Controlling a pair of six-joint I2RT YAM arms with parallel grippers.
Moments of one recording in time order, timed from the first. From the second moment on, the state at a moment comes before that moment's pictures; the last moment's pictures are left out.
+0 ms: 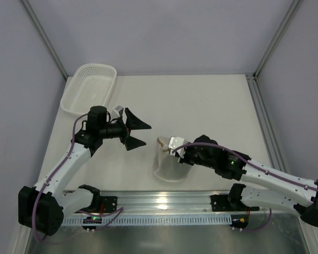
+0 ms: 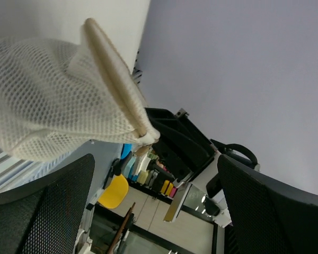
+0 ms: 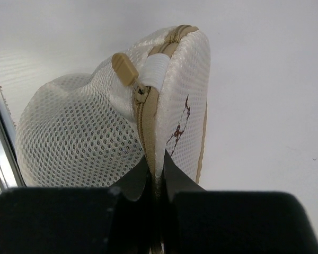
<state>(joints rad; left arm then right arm) -0.32 1.08 0.80 -0.21 0.86 -1.33 1.04 0.90 0.73 -0.35 0.03 -0.38</state>
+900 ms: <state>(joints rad) -0.48 1.31 0.78 -0.18 0.78 -1.37 1.23 1.01 0.74 -0.28 0.24 -0.45</state>
